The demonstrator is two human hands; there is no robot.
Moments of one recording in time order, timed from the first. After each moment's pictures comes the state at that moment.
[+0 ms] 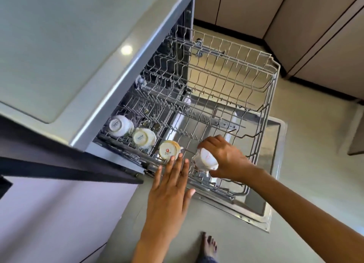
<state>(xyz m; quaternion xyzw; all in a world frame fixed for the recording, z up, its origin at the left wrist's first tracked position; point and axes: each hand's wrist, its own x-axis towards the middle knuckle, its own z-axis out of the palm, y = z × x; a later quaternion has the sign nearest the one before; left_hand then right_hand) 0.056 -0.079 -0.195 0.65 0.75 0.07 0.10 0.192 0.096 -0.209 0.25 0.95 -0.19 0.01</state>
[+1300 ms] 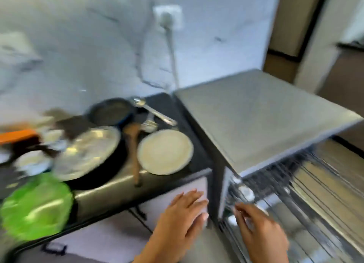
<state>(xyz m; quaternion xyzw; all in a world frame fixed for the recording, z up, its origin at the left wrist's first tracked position) 0.025 -0.279 0.066 0.48 0.84 0.25 -0.05 0.127 -0.104 0.038 0.22 0.88 -0.28 -0.32</state>
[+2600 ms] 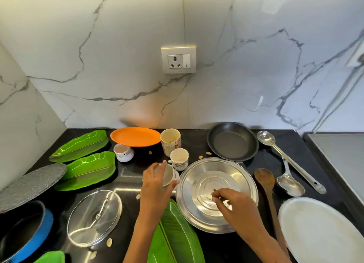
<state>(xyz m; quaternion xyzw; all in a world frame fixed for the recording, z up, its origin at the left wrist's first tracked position) -0.265 -0.643 0.106 0.00 0.93 0.29 -0.20 -0.231 -0.412 0.112 -0.12 0.93 -0.35 -0.04</state>
